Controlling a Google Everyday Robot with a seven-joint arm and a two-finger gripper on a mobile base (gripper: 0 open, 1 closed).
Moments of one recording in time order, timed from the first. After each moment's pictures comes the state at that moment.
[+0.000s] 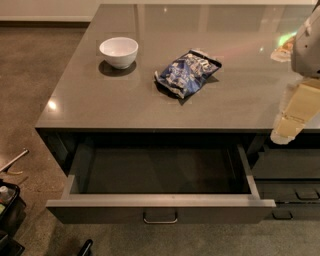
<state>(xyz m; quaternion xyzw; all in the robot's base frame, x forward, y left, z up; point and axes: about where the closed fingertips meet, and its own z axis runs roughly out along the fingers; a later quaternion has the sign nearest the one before) 0.438 -0.217 0.976 -0.60 0.78 -0.03 0.16</state>
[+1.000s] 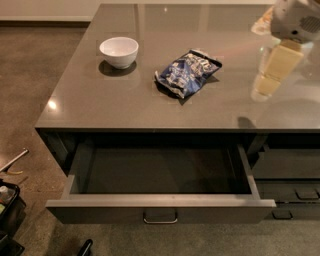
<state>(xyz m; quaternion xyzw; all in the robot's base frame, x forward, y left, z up) 0.520 -0.207 0.991 -0.62 0.76 -0.01 0.19</state>
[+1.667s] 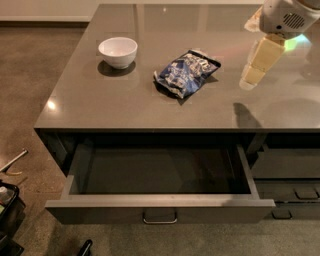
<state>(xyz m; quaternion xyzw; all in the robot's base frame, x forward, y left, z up) 0.570 -0.203 0.981 -0.60 0.77 0.01 0.22</state>
